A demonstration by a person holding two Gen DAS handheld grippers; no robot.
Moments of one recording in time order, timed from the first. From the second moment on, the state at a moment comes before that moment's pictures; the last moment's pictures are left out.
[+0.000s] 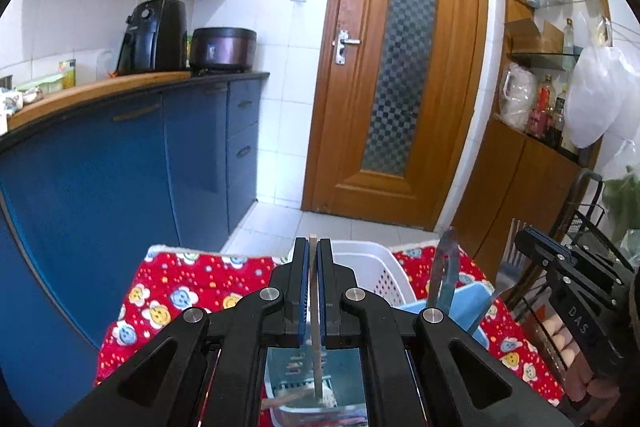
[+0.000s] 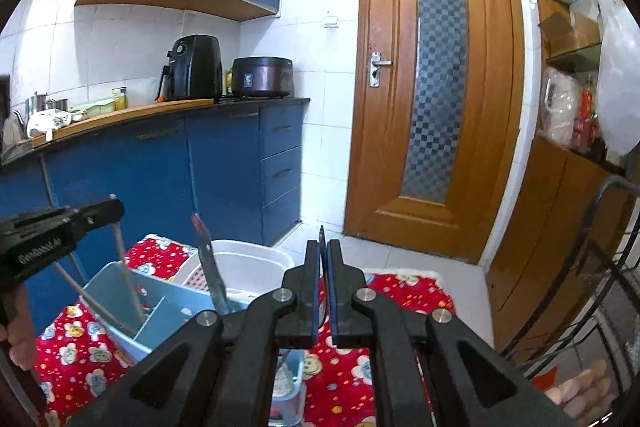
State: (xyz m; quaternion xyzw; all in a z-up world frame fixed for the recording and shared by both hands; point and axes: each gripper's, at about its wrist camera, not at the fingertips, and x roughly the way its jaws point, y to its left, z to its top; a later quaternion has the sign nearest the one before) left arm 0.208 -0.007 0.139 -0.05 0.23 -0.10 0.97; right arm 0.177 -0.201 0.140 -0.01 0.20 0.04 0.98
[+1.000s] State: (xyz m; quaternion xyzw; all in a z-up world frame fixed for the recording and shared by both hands) left arm 0.148 -0.006 0.166 -0.04 0.24 -0.13 0.96; right arm 0.107 -0.222 0.149 0.11 0.22 0.09 0.97
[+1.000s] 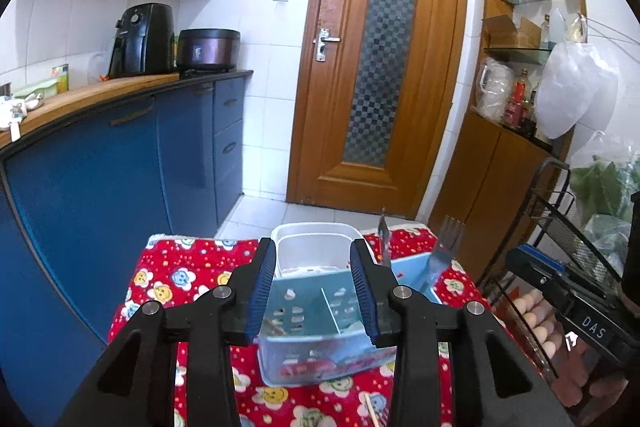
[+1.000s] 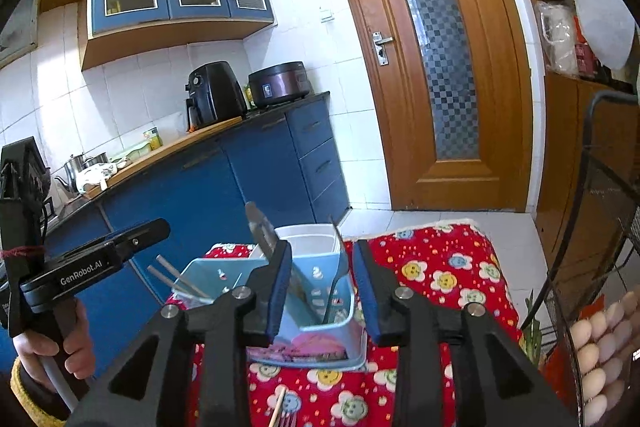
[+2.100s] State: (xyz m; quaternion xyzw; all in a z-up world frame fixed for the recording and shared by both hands) left arm 0.084 0.017 0.080 -0.07 0.35 -0.13 0.93; right arm 0.056 -0.201 0.061 0.14 0.34 0.10 0.92
